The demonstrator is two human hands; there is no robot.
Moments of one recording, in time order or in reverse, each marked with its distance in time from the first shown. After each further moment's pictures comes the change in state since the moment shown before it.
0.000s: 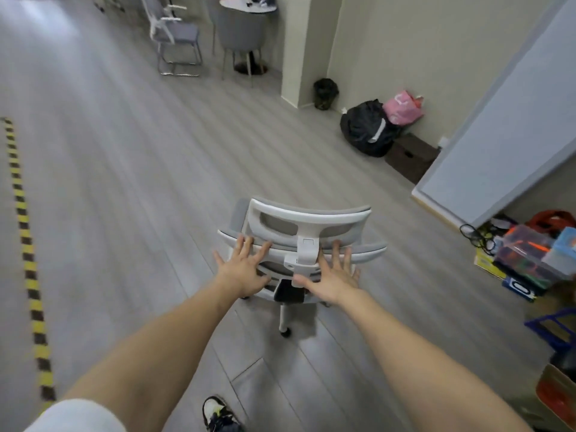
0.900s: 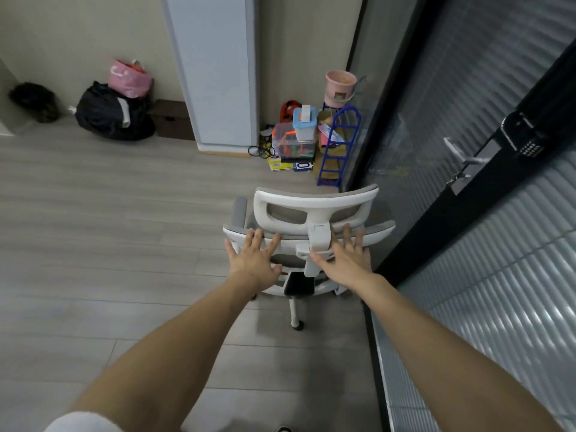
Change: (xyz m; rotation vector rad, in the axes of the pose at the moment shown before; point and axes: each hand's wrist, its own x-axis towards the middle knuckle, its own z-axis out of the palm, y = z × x) left_hand -0.172 0.499 0.156 0.373 0.004 0.811; right_hand -0.391 0.434 0.113 0.366 0.341 0.726
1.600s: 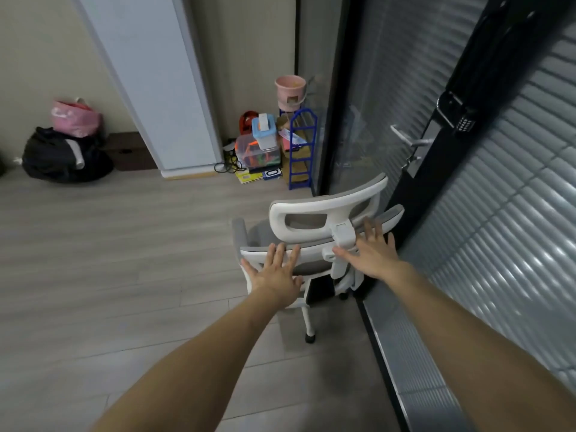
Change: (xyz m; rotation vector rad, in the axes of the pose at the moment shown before) left_hand 0.020 0.107 -0.002 0.020 -0.104 0.182; right_hand -0.008 0.113 -0.047 -0.017 0.032 0.167
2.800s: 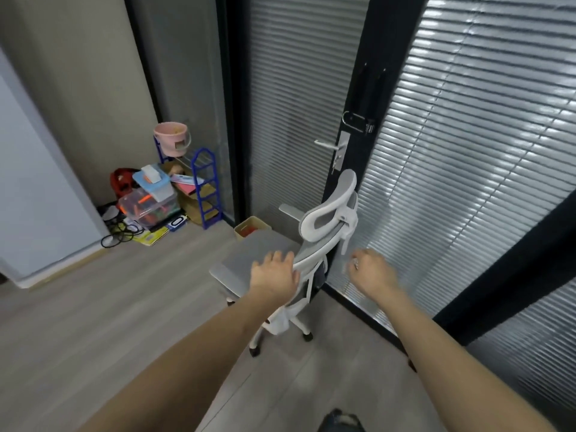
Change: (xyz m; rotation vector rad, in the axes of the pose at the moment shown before) left_hand -0.014 -0.240 -0.118 0.139 0.168 0.729; right_hand -0.147 -0.304 0.034 0.177 0.520 0.691
